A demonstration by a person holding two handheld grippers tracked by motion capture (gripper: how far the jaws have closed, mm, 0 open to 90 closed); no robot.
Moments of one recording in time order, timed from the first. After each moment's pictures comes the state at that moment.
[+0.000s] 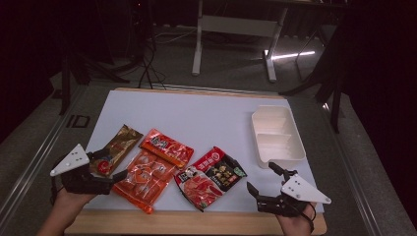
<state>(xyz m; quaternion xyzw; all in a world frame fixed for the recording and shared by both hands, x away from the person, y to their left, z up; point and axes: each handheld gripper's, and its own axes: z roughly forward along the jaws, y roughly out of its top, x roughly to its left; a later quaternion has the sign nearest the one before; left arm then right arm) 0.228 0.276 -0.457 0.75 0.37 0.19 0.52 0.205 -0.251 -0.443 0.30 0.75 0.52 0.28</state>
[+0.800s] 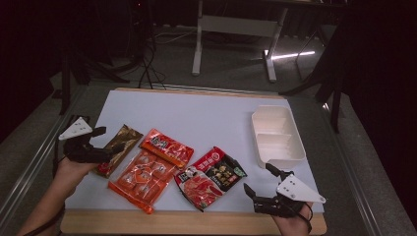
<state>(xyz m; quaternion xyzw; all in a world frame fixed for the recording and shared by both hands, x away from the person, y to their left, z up) 0.298 0.299 -0.452 0.75 0.41 0.20 0.48 0.205 -0.244 -0.445 0.30 0.76 0.51 0.28</state>
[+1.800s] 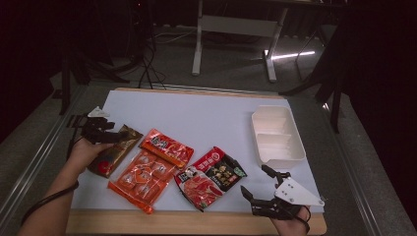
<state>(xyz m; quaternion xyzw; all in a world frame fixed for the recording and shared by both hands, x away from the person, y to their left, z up) 0.390 0.311 -0.506 0.78 0.48 0.17 0.36 0.199 -0.238 -0.445 0.27 0.76 0.53 0.27</state>
